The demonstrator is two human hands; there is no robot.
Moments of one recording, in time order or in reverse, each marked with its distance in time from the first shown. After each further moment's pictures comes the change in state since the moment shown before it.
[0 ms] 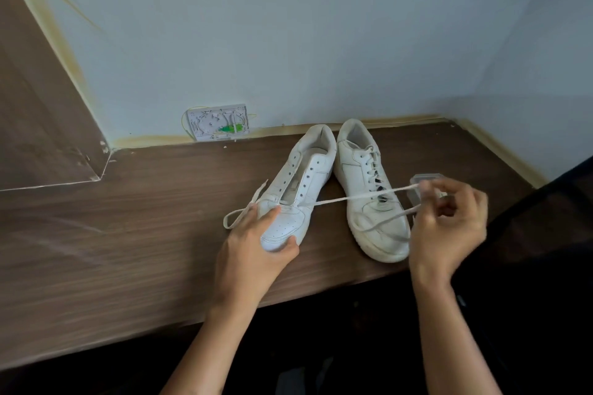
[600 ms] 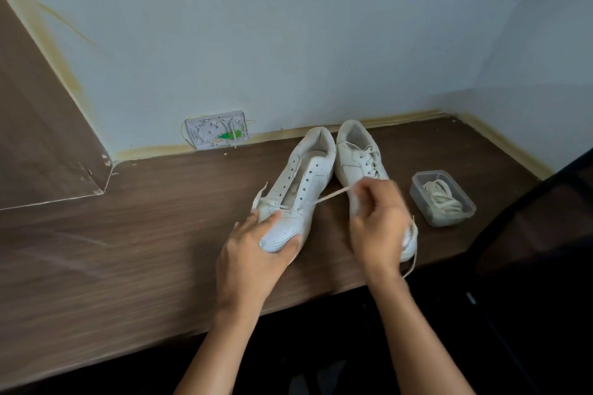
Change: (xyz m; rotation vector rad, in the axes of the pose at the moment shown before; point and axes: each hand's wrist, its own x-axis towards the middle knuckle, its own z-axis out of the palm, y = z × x) left_hand 0.003 -0.001 0.000 0.081 0.015 -0.022; right_hand -0.039 -0.007 0.043 -0.095 -0.358 -0.179
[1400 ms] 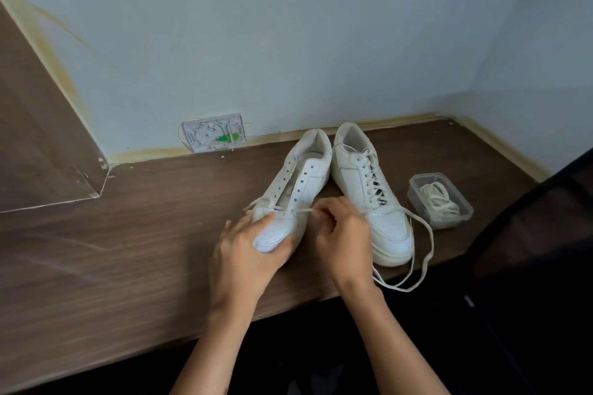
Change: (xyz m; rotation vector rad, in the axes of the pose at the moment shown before) left_hand 0.004 0.005 -0.002 0.017 0.065 -0.008; right_hand -0.023 -0.009 0.019 -0.013 -0.282 -0.033
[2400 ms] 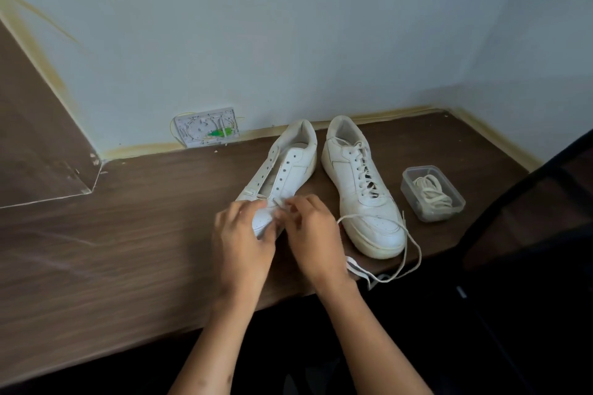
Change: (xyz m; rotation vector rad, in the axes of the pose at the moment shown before) left_hand 0.008 0.001 0.018 0.031 0.123 0.111; right_hand -0.002 -0.010 0.017 0.020 -0.253 0.066
